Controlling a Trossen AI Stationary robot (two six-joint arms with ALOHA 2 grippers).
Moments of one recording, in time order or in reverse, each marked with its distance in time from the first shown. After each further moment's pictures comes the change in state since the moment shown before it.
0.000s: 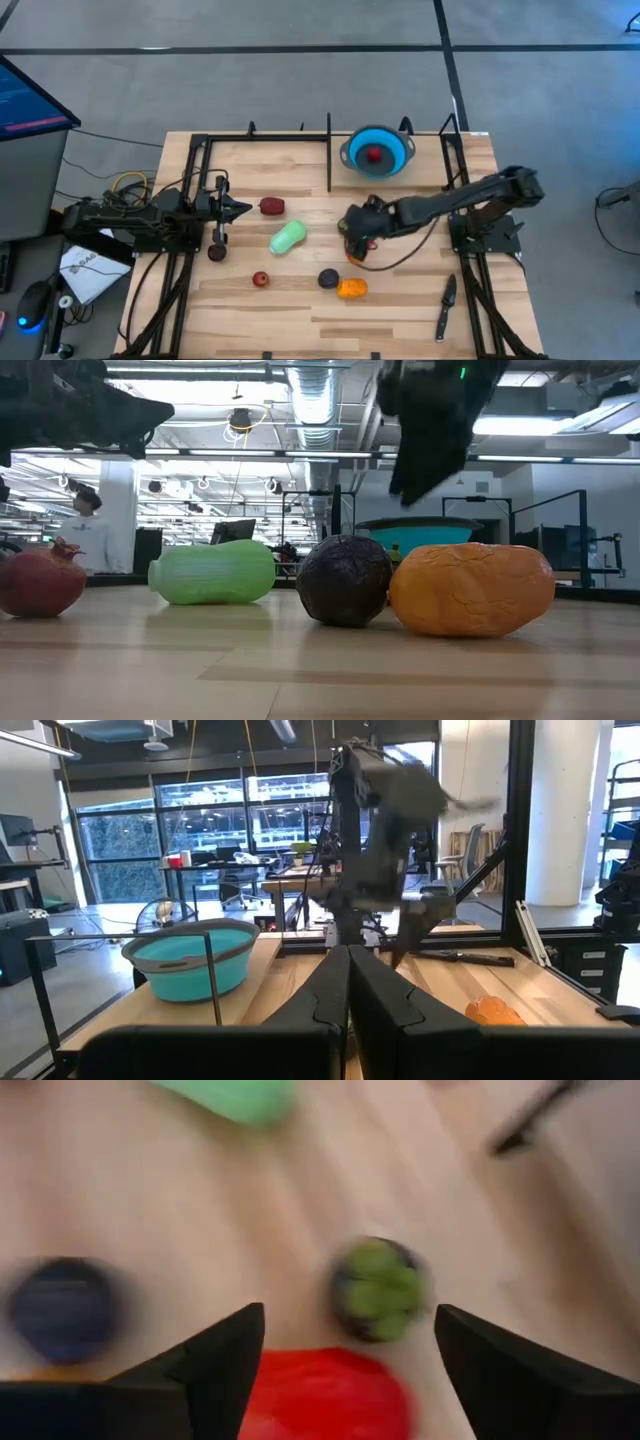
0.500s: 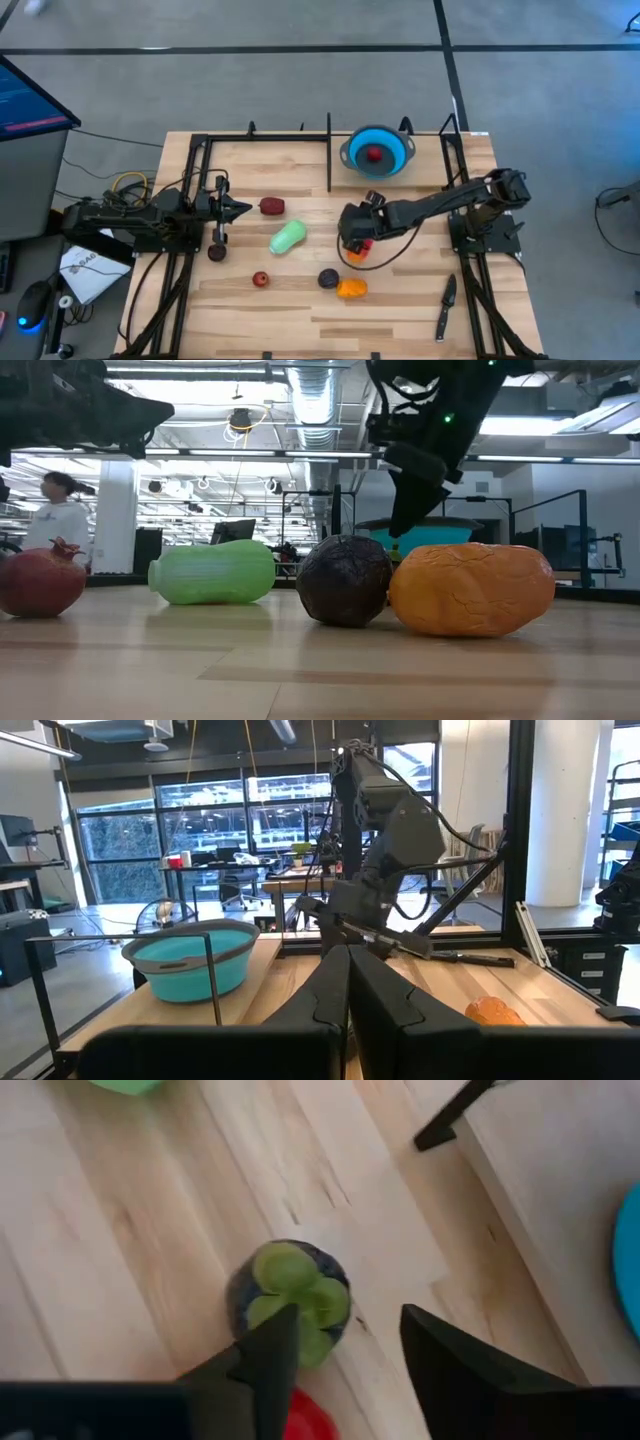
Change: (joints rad) left arm 0.000 0.000 0.000 0.002 0.000 0.000; right arm -0.024 0.081 0.000 -0.007 0.128 -0.028
